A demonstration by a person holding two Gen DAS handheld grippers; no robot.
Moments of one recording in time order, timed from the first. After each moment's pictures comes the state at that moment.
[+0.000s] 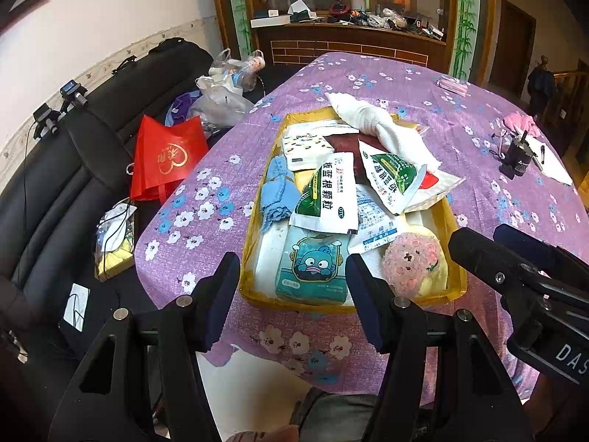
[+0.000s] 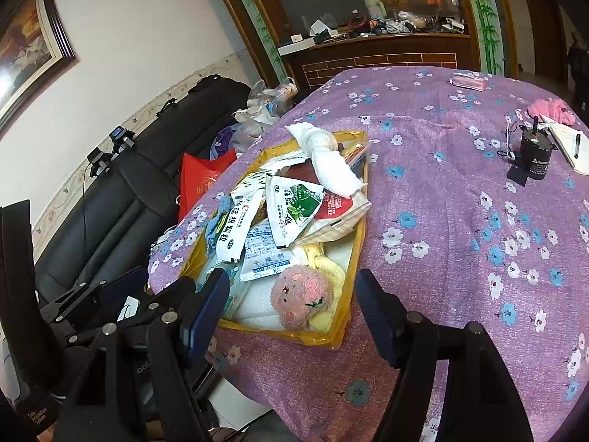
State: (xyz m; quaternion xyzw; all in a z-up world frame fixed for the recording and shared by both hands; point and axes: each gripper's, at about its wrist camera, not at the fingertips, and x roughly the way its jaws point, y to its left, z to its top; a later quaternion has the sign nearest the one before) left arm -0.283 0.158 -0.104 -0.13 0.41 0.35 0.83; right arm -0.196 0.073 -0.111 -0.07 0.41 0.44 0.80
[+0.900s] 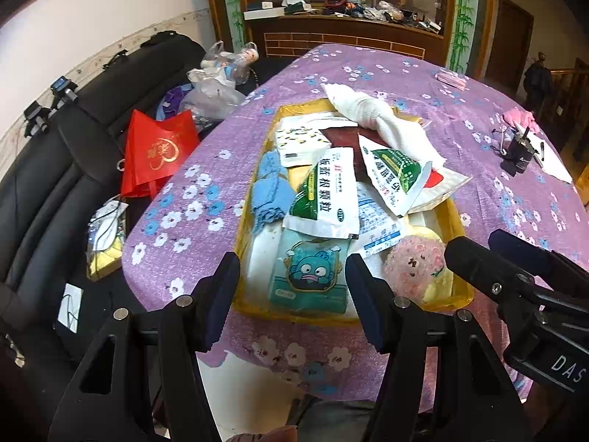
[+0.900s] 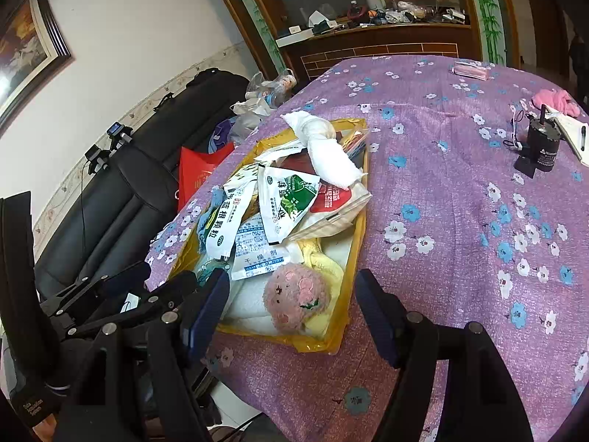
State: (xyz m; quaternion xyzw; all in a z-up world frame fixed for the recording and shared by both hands) left arm -0.269 0.174 -0.115 -0.14 0.42 0.33 0.83; right arm -0.188 0.079 -0.124 -0.07 0.43 0.44 0.79
